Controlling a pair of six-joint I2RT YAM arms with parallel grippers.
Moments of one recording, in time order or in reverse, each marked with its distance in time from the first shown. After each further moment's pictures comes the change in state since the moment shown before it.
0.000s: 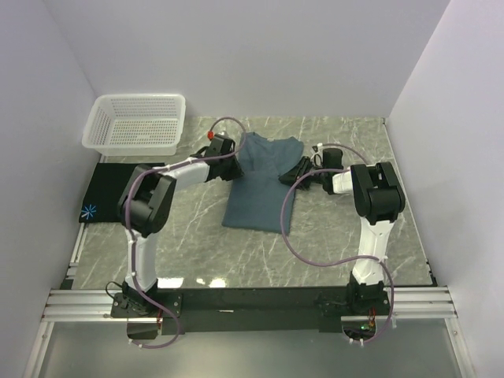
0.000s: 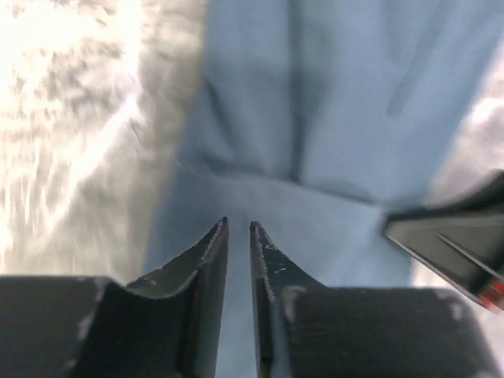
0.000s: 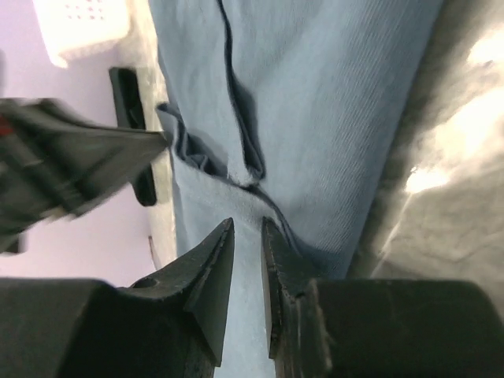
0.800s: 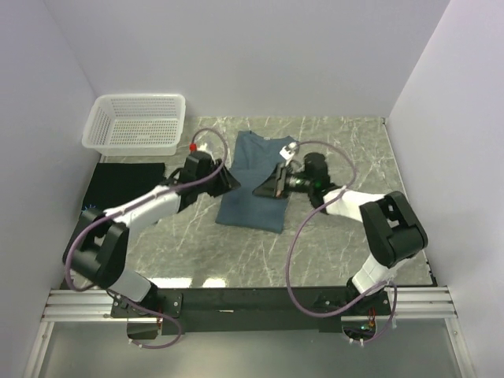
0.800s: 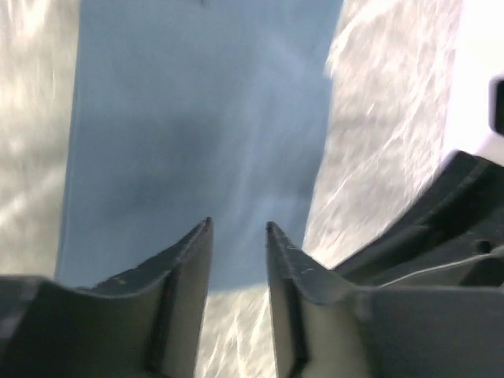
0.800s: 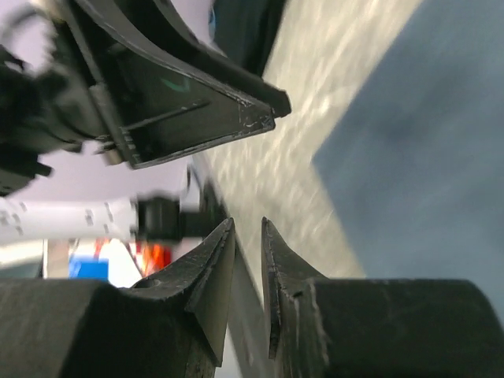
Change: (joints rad) left arm -0.005 -0.475 -0.406 0.085 0.097 -0.060; right arm 0.251 -0.443 -0.224 0.080 -0.080 0.056
